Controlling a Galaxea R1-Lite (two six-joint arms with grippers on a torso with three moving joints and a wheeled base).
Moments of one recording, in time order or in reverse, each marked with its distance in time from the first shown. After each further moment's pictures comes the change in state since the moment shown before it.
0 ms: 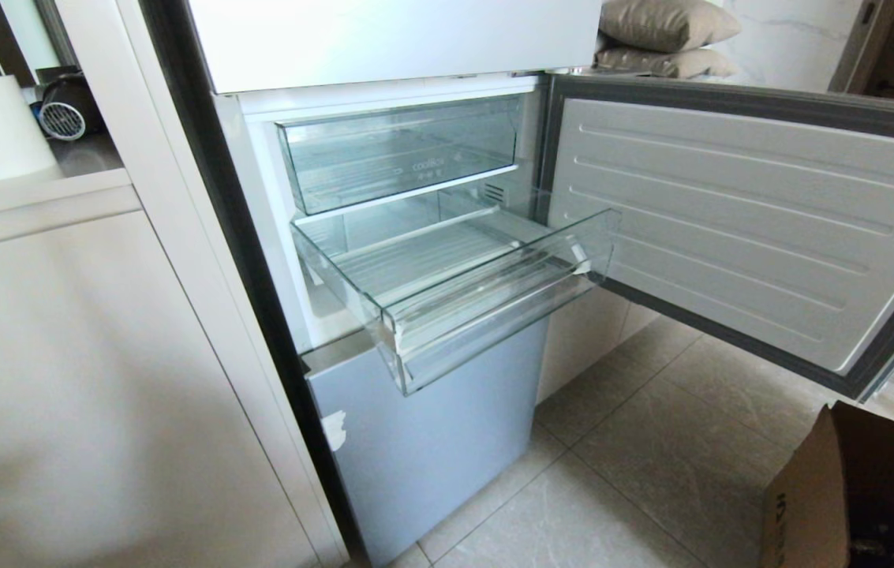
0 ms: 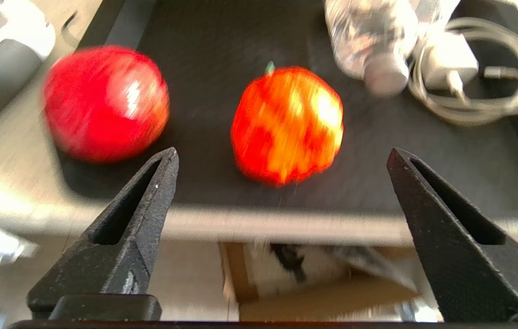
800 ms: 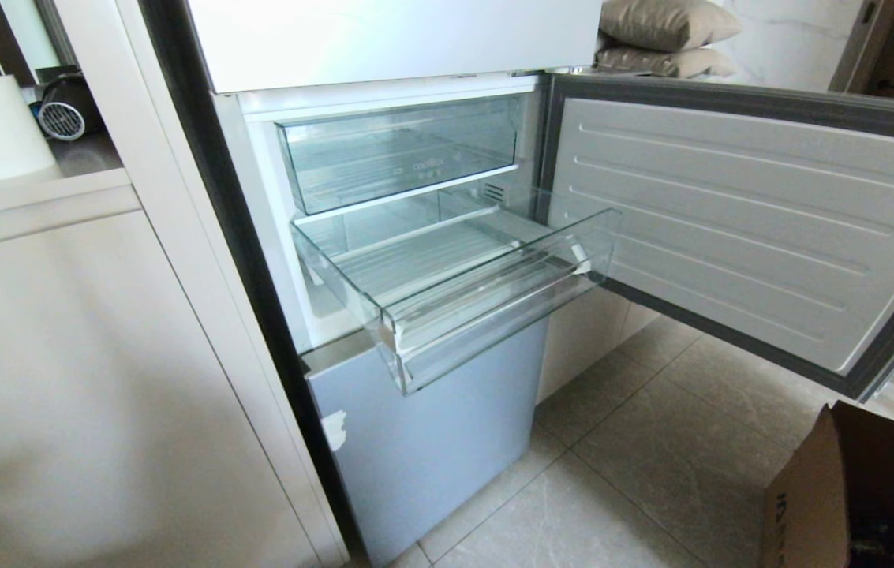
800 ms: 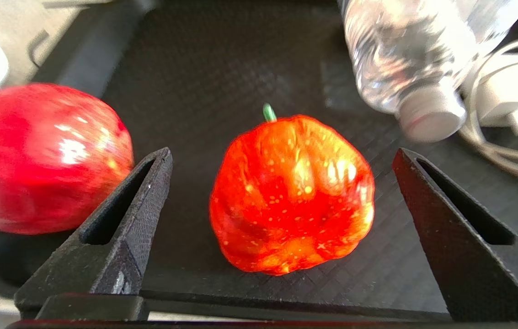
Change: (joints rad) left arm 0.000 0.000 0.000 0.000 0.000 0.000; right arm 0.002 0.268 -0.171 -0.127 0.038 0.019
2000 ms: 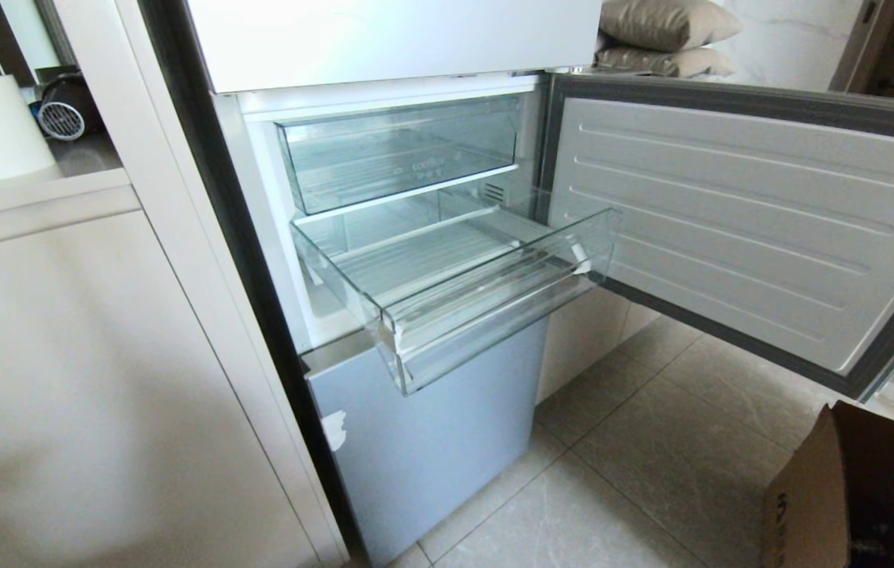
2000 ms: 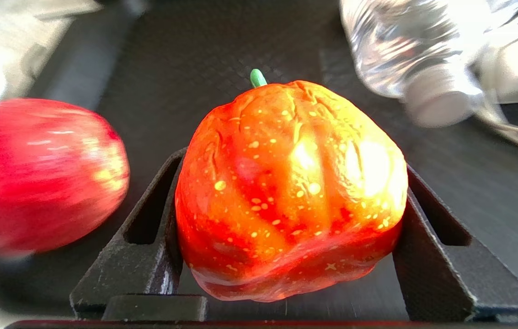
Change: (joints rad) left arm 0.000 0.000 0.000 0.000 0.000 0.000; right arm -0.005 0.015 -0.013 0.003 -0.001 0.084
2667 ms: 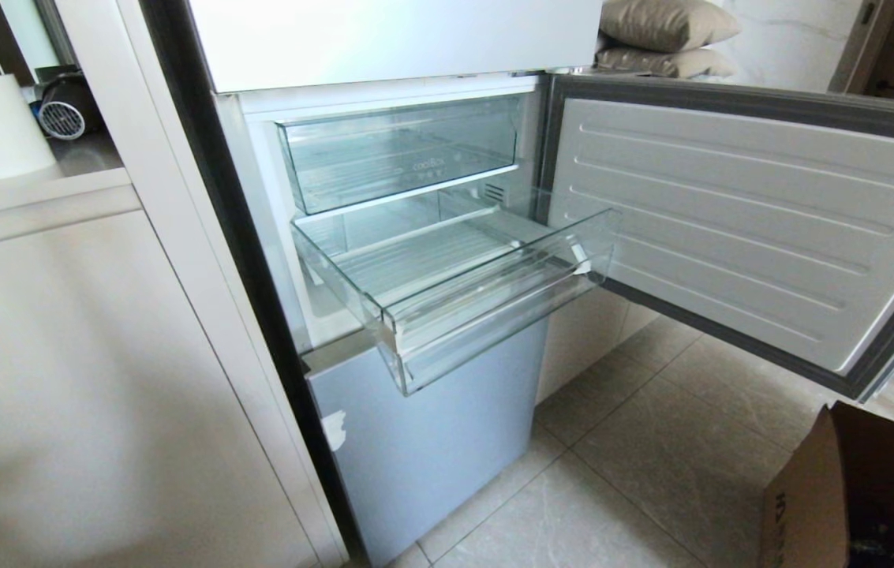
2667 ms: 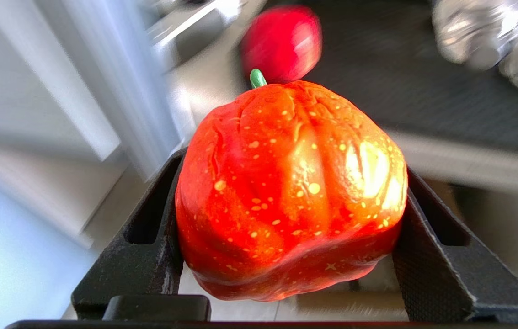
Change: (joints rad) left arm 0.000 0.000 0.000 0.000 -0.001 0.000; right arm -0.002 -0.799 0.651 0.070 0.243 -0.091
